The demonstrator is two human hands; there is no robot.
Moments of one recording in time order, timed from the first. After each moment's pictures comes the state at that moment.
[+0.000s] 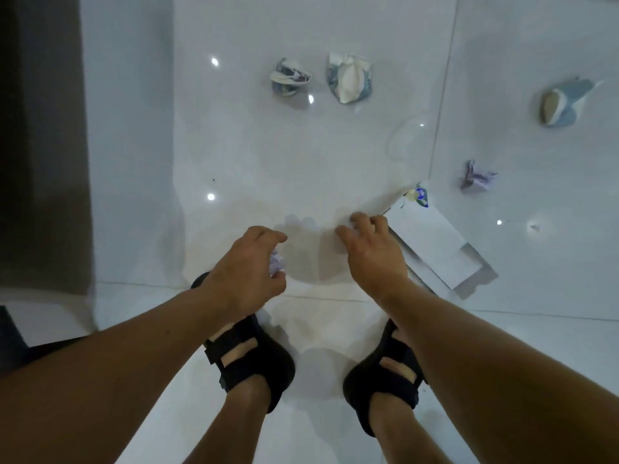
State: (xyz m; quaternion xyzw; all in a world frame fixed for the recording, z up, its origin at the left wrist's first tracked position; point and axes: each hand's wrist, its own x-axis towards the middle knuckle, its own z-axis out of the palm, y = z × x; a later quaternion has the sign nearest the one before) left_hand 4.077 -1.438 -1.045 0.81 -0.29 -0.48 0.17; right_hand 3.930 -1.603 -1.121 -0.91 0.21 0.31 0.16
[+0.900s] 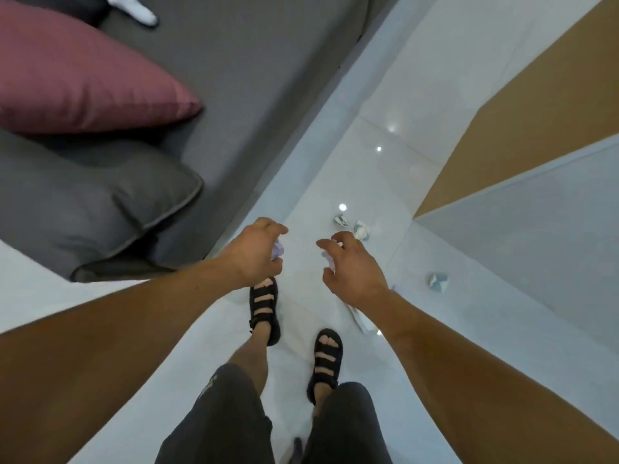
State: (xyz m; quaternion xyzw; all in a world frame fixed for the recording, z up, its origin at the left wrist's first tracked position) left_hand 4.124 -1.395 -0.566 0.90 -0.16 -0.35 0.19; right_hand 4.045 -1.591 -0.605 -0.94 0.02 0.23 0.24
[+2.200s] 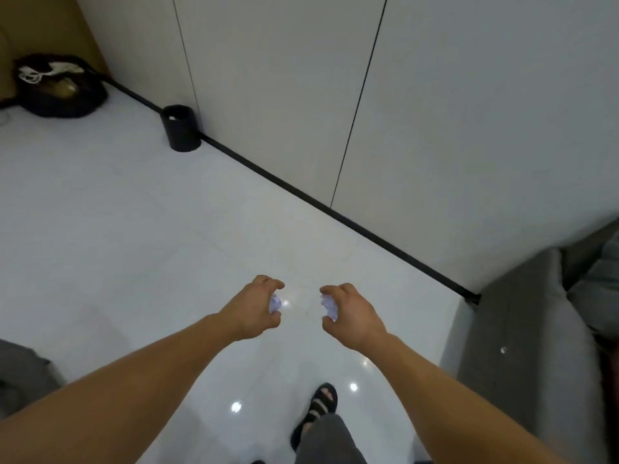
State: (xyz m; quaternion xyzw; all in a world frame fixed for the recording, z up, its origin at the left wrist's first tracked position) left_hand 3.535 -0.778 -0.322 0.77 0.53 0.04 0.36; right_hand 3.757 -0.829 -0.322 -0.69 -0.66 0.30 0.07
